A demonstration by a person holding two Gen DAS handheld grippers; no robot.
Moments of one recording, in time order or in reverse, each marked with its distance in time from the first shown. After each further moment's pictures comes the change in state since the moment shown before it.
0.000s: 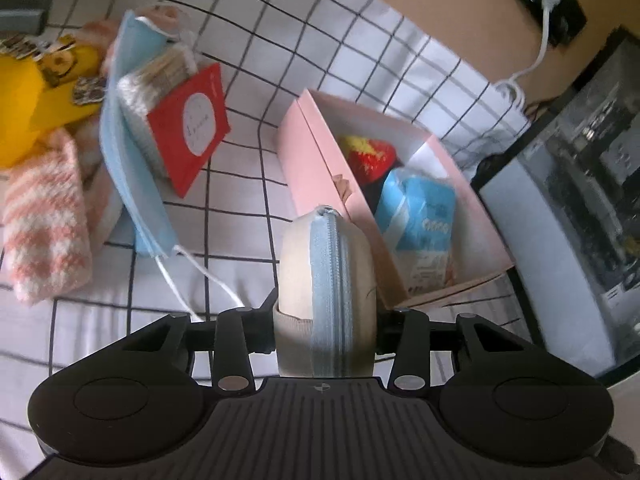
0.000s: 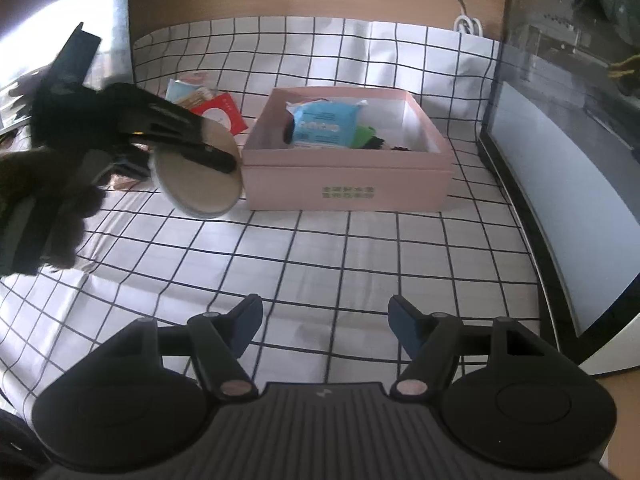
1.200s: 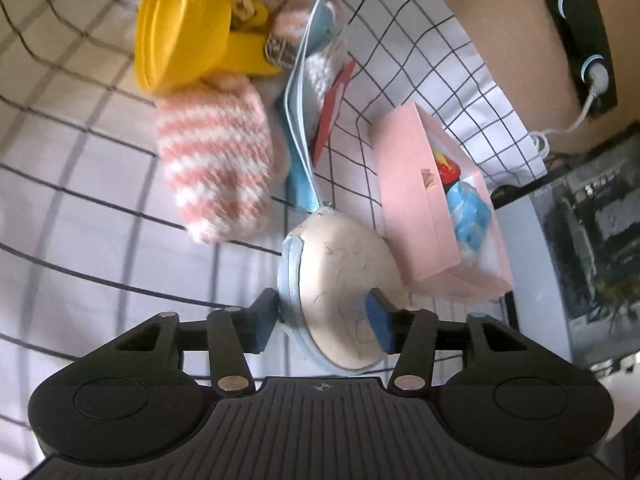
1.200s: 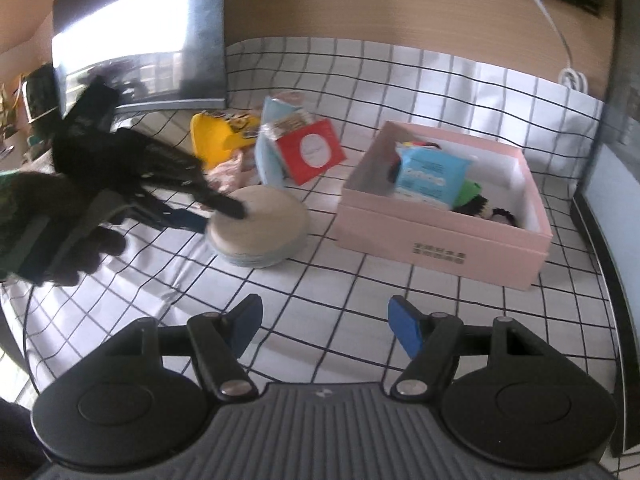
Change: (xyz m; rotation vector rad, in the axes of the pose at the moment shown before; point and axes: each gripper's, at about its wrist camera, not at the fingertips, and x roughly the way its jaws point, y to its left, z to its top) left arm -0.043 0.101 -0.015 -0.235 0.083 -0.083; right arm 0.006 0.060 0.031 -0.141 -0.053 0.190
